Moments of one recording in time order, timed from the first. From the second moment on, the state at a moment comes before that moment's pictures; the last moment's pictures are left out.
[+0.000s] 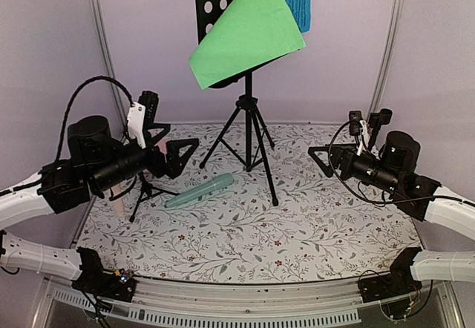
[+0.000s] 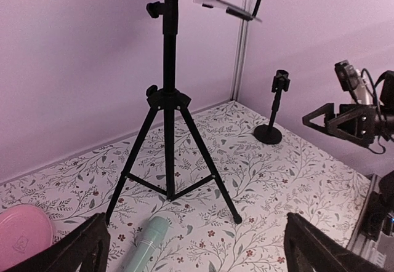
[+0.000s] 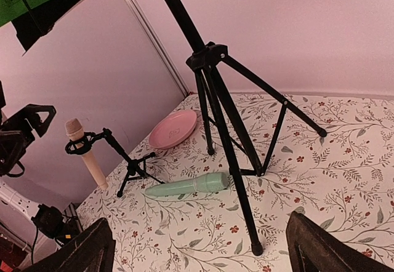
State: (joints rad) left arm -0.99 0.92 0.84 -0.05 -0.30 -0.13; right arm 0.62 0.90 0.61 0.18 -0.21 0.44
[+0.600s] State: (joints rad) left arm -1.15 0.99 1.33 -0.71 -0.85 -0.49; right arm 0.62 0.92 0.59 0.18 -0.19 0.43
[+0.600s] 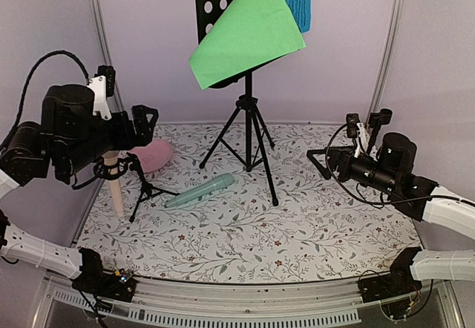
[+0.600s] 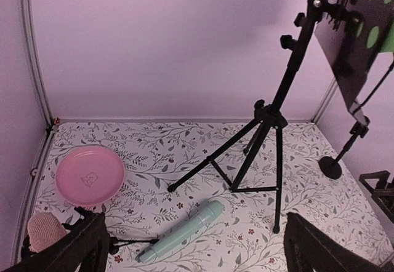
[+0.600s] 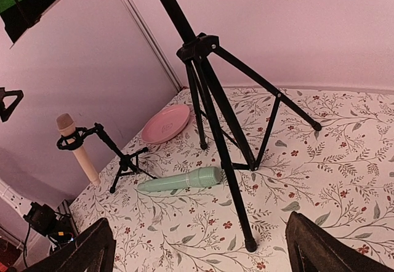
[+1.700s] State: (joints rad) left arm -1.16 1.39 0.98 -1.07 -0.94 -1.29; right arm 0.63 0.95 0.59 0.18 -0.19 0.42
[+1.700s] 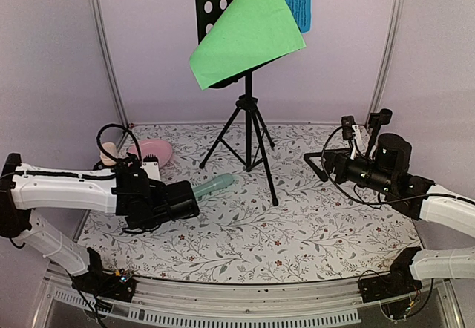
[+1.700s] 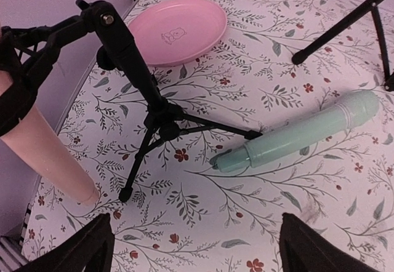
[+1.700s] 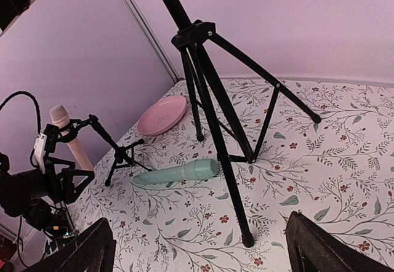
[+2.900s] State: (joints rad) left arm -0.61 1.38 0.65 -0.08 -0.78 -0.53; right arm 0.63 0.97 0.59 0.18 -0.20 0.41
